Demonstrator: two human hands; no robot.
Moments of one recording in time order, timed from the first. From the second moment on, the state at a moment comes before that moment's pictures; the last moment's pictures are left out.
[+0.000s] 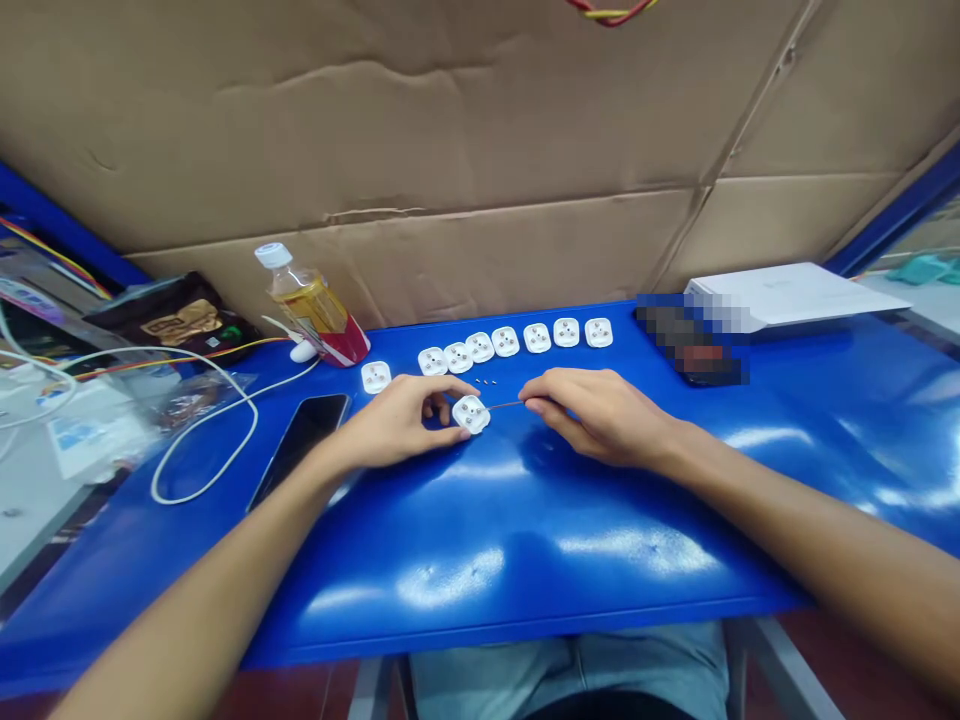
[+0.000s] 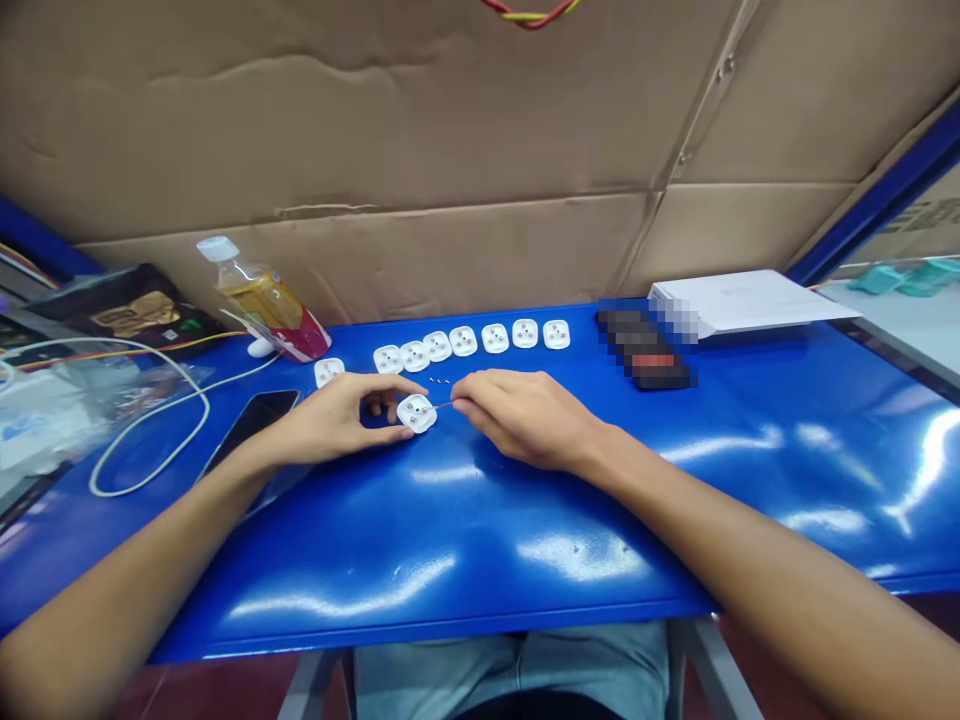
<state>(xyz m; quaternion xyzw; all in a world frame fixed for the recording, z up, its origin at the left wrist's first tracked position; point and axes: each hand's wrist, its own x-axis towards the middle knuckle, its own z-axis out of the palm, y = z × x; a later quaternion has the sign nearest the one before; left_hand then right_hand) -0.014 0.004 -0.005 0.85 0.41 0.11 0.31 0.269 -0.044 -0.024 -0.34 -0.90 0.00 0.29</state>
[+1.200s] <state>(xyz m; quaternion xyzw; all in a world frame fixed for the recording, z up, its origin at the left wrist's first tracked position) -0.001 -0.005 -0.020 0.84 0.40 0.17 0.34 0.270 -0.050 -0.008 -0.36 -0.89 -0.06 0.27</state>
